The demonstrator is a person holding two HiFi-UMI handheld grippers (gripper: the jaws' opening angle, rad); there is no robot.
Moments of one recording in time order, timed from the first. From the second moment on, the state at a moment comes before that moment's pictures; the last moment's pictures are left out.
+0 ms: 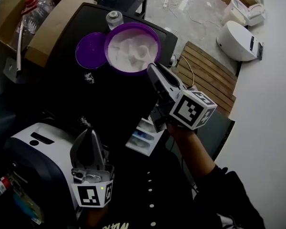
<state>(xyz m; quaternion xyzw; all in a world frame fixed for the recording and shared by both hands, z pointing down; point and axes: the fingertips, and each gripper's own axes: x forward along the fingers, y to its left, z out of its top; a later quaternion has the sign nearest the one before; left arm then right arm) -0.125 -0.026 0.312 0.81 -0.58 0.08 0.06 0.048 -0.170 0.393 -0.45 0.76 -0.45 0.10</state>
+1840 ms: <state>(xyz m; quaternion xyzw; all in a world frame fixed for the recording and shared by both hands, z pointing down) -0.134 -0.026 0.317 0.80 -0.59 0.07 0.07 0.015 -0.178 0.383 -0.31 0.91 -0.17 -0.20</state>
